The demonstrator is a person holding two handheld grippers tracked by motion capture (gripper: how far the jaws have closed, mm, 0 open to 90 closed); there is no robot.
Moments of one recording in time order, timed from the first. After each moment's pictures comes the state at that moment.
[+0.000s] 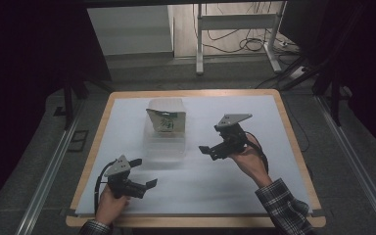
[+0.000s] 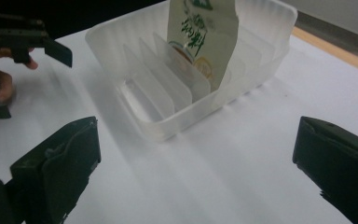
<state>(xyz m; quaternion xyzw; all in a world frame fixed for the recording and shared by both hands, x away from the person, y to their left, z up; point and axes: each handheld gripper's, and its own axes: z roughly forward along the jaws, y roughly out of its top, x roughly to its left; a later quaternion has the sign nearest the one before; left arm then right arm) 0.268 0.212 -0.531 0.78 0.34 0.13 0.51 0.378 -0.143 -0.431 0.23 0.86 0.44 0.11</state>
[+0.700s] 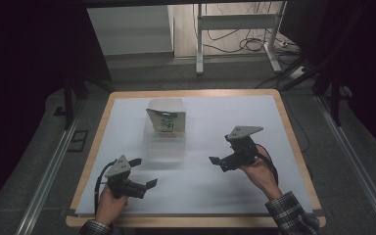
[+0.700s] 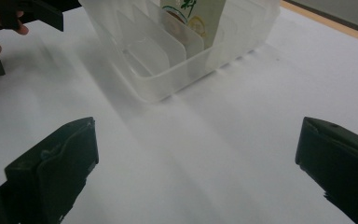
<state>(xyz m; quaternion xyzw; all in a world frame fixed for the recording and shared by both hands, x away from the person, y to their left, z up) 0.266 0.211 -0.528 0.78 0.34 0.14 0.51 0.356 -0.175 -0.452 0.25 0.86 0.43 0.12</state>
